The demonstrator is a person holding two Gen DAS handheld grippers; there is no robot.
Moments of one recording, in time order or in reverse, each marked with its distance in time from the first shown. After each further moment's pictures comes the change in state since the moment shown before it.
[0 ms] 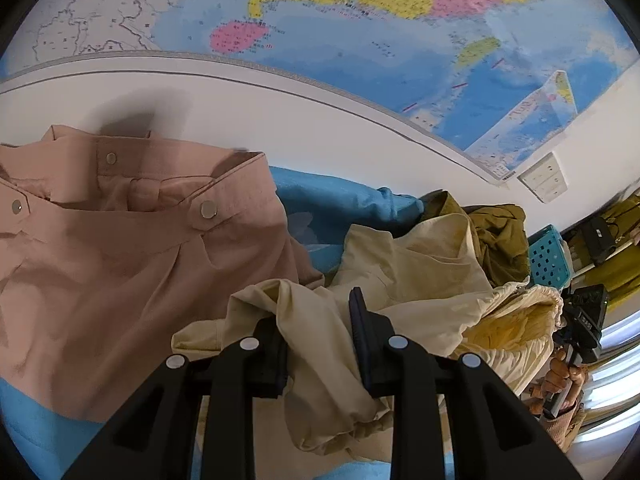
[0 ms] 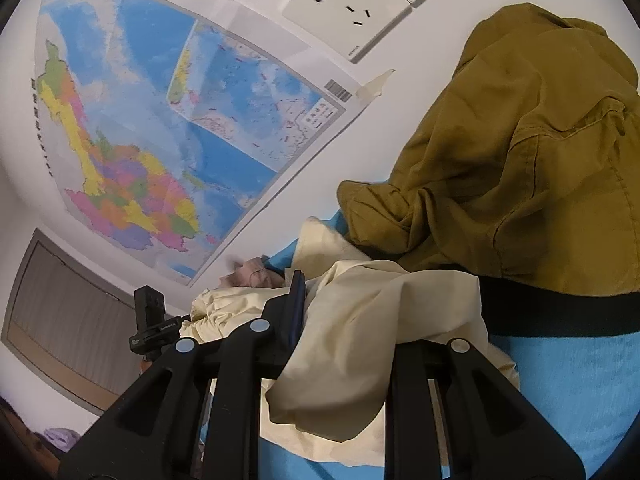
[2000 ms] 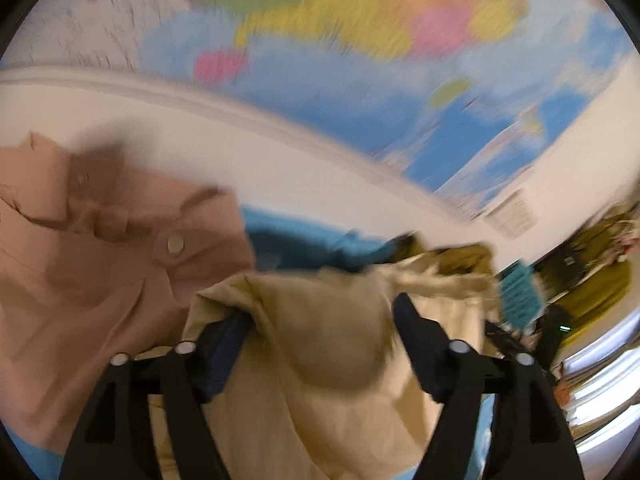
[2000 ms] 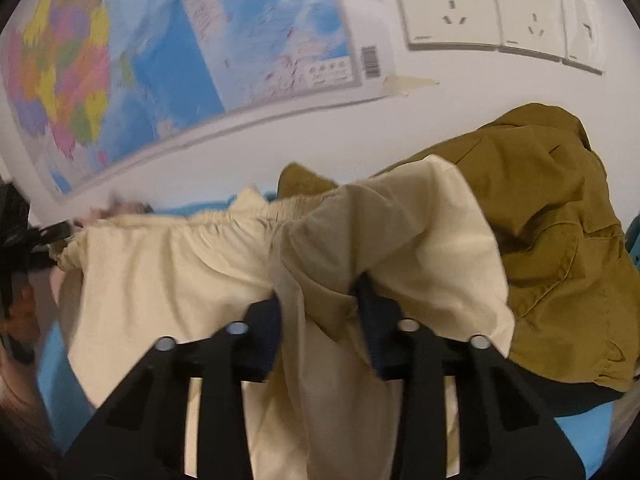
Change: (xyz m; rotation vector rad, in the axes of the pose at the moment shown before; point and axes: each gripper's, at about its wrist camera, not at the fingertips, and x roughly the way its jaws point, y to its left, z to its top) left arm -0.021 0.005 -0.013 -0.004 -0.238 -0.166; right arm 0.068 0.044 -0.024 -0.428 -0.032 -0.464
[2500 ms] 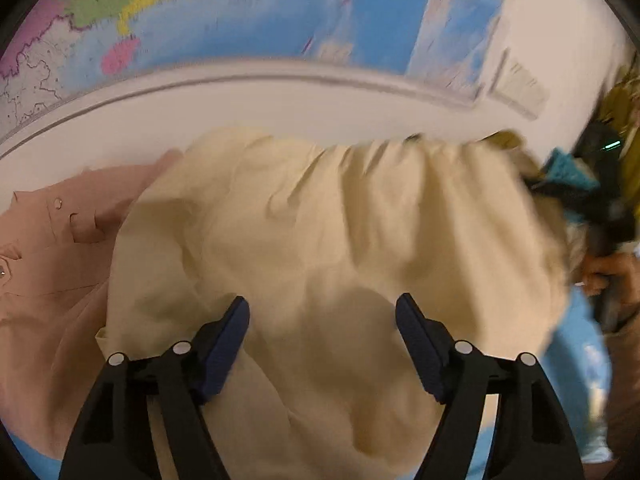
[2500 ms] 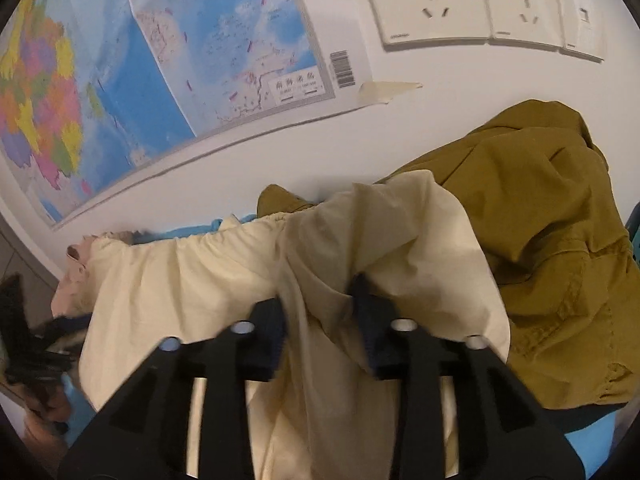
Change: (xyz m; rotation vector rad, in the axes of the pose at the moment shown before) left arm 0.072 -0.048 -0.069 0.373 0.113 0.272; right arm 0.008 -0.017 0.020 0.063 0.005 -0.011
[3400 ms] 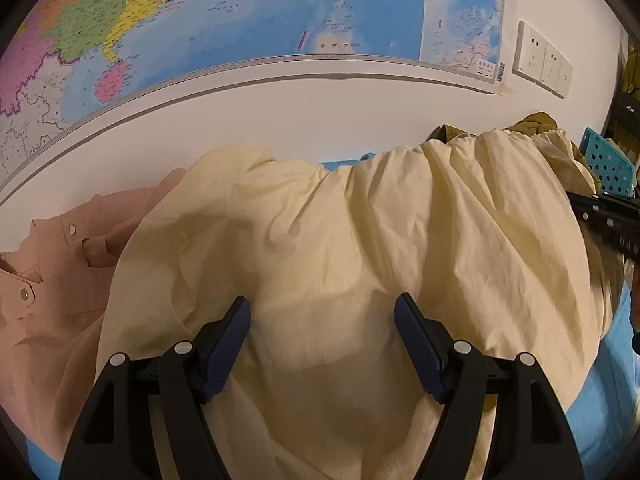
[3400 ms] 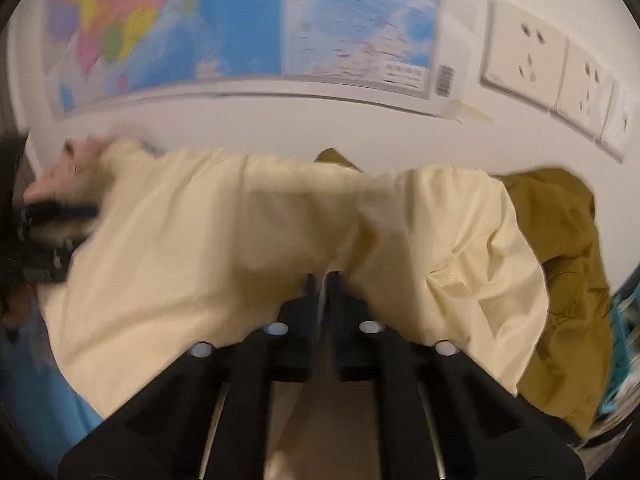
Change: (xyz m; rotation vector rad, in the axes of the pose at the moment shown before) left arm 0.017 -0.024 0.019 0.053 -0.032 0.138; right arm 0.018 0.056 -0.031 -0.321 0.004 -0.068
